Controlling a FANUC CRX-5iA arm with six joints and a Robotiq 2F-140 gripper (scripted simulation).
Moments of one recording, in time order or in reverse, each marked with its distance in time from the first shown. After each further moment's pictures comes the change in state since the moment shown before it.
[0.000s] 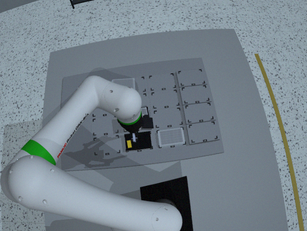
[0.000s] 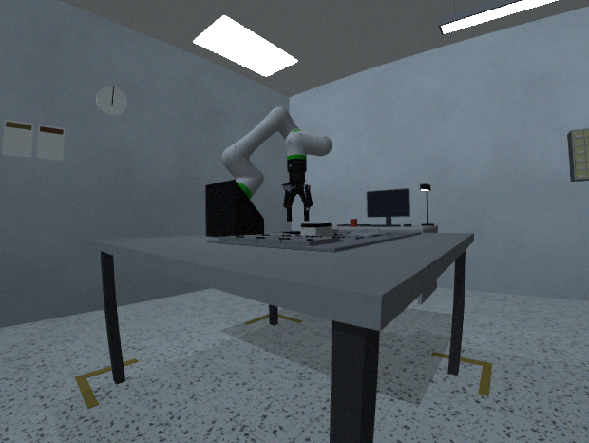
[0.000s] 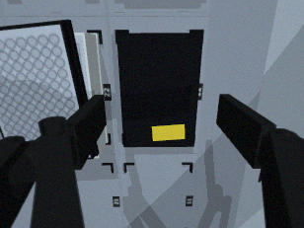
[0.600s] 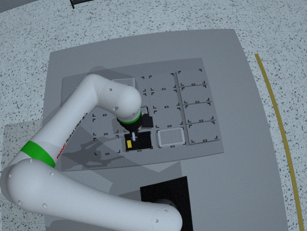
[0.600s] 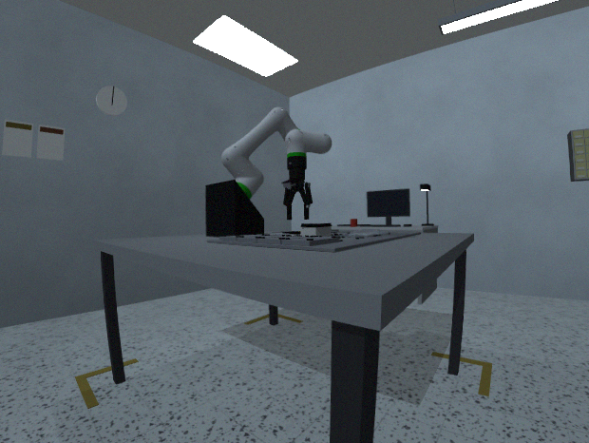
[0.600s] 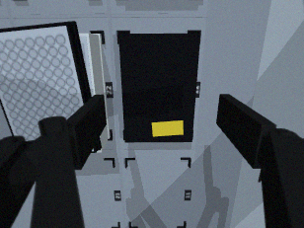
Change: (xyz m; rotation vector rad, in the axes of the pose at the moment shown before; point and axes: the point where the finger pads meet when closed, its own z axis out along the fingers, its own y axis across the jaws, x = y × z) arm 0.000 0.000 -0.012 0.000 0.000 0.000
